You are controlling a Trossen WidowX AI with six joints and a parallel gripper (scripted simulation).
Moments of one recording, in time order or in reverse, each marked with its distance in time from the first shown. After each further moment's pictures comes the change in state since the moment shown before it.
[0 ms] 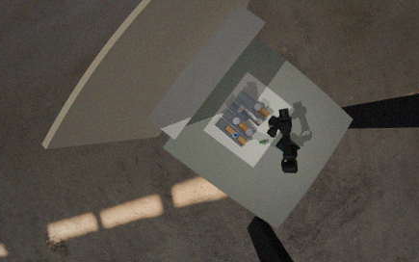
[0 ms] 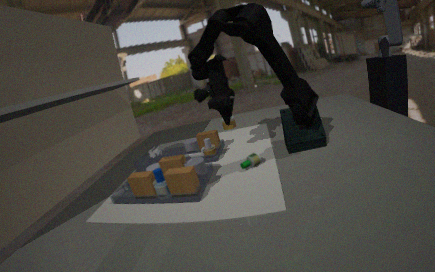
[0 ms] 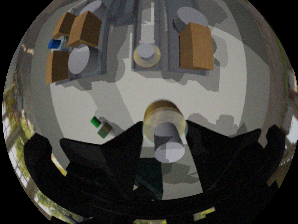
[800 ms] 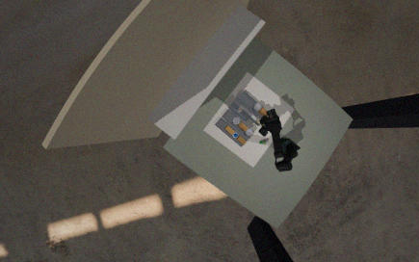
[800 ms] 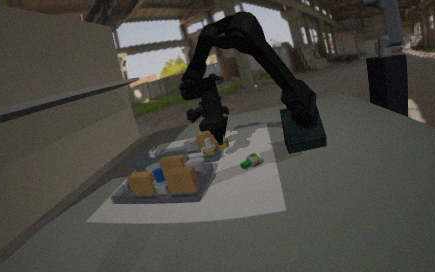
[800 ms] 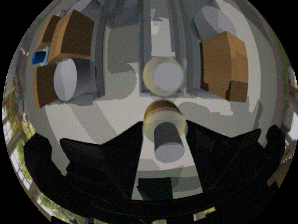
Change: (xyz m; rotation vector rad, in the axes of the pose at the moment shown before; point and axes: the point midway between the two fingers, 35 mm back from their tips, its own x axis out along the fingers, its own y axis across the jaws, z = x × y) arm 0.055 0.021 0.035 0.027 0.000 0.009
